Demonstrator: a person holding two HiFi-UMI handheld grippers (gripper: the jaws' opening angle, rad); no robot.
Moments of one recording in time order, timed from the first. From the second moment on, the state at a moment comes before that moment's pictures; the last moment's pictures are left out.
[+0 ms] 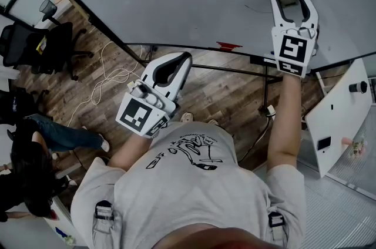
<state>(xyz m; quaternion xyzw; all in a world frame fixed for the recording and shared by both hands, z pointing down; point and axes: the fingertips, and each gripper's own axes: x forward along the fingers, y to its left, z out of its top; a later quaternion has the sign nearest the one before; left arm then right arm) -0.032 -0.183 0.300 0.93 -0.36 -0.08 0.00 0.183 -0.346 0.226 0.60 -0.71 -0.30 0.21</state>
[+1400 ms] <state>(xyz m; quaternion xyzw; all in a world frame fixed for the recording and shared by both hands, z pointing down) -0.030 -0.193 0.308 0.93 -0.36 -0.07 0.01 0.115 -0.350 0.358 0.55 -0.69 -0.36 0.31</state>
